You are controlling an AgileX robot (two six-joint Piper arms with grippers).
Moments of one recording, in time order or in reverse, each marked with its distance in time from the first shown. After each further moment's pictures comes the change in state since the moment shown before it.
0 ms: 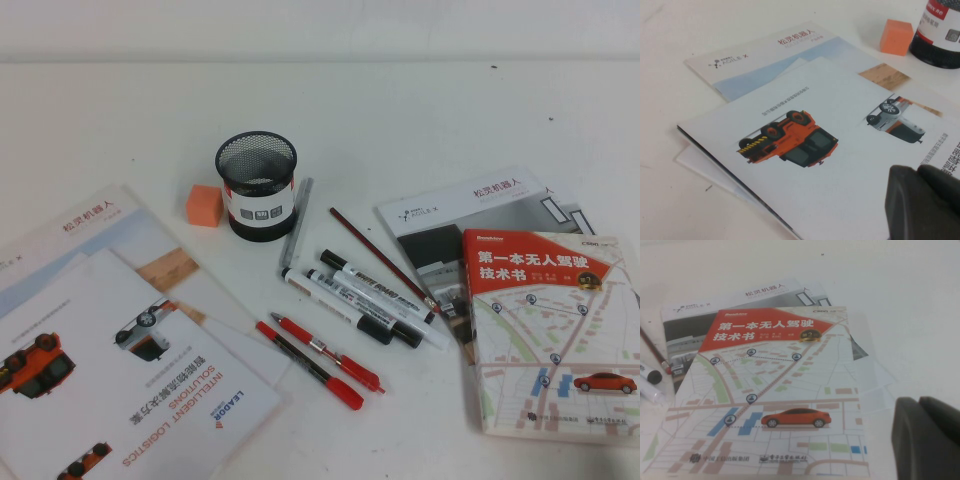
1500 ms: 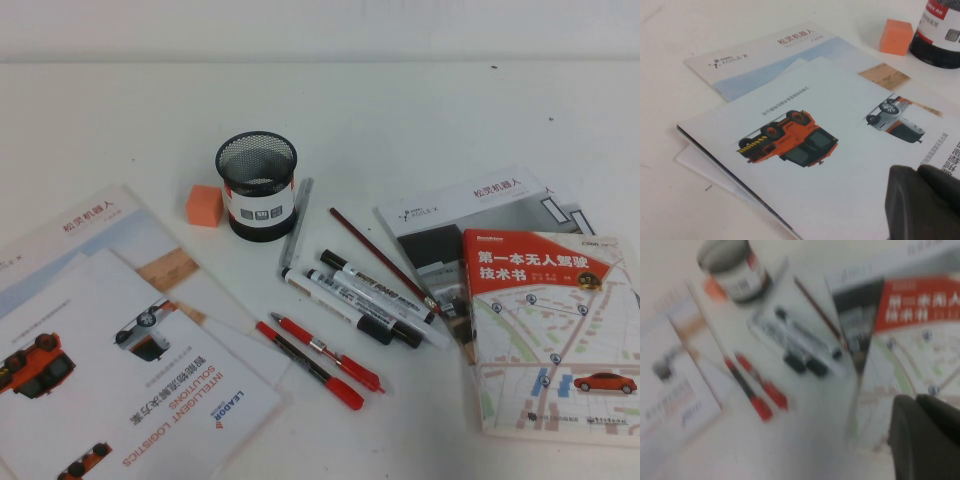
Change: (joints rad) right arm 0.000 0.520 -0.530 0.587 0.404 -0.306; left arm 0.000 0.000 0.000 0.000 0.000 0.000
